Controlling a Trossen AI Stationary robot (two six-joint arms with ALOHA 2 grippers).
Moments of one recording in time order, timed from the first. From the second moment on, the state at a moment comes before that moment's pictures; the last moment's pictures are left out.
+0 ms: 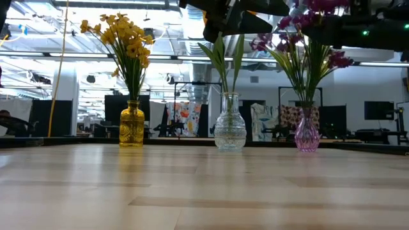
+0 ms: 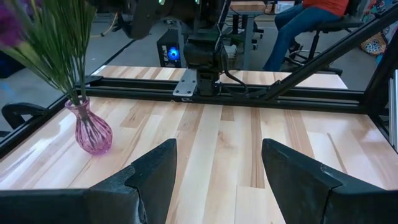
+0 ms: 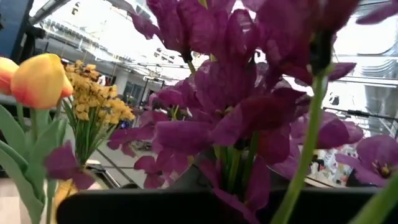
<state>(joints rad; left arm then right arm) -0.23 1.83 1.25 0.30 -0.42 -0.09 -0.20 0.56 0.11 0.91 0.45 -0.52</state>
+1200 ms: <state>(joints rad) -0.23 1.83 1.25 0.30 -0.42 -0.10 -0.25 0.56 0.11 0.83 0.53 -0.47</state>
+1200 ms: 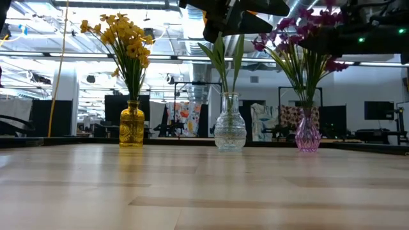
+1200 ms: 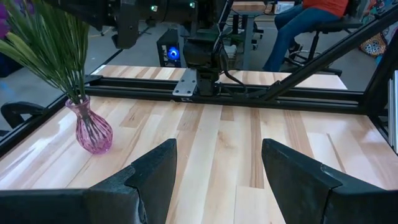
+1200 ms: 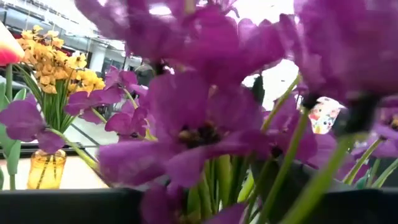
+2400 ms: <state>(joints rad) -0.23 1.83 1.25 0.30 -0.42 -0.10 -0.25 0.56 0.20 0.50 0.66 -0.23</state>
